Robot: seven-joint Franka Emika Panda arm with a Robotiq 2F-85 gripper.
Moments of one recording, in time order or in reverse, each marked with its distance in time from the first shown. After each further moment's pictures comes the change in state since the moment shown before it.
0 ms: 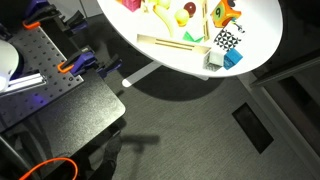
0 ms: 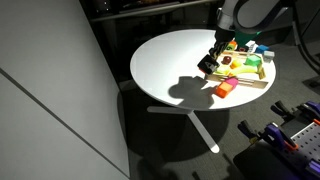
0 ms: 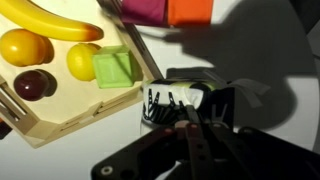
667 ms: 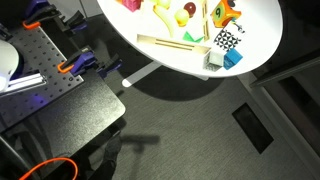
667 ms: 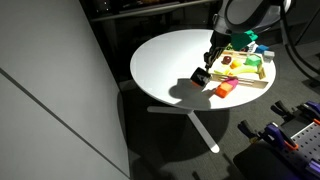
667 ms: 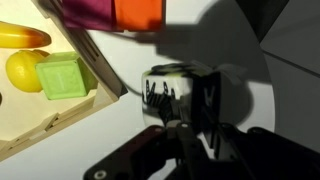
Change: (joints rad) arm -0.004 0.019 0.063 -0.004 0.256 -0.001 -0.167
